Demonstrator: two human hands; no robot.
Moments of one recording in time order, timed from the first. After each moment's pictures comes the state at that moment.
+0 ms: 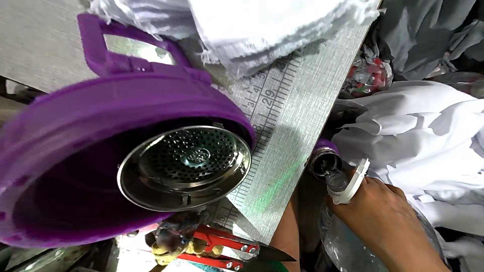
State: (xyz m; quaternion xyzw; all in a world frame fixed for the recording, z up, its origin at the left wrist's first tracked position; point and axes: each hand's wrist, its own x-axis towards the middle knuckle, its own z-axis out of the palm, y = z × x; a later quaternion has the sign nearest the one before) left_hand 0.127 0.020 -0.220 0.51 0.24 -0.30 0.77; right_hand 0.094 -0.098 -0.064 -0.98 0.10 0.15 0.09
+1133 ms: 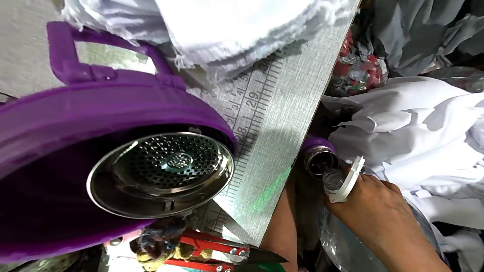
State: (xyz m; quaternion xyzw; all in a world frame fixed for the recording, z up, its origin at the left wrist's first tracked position) left_hand 0.141 0.011 -0.230 0.43 0.34 -0.29 0.78; right_hand 0.095 -0.099 -0.063 -0.98 0.11 0.16 0.08
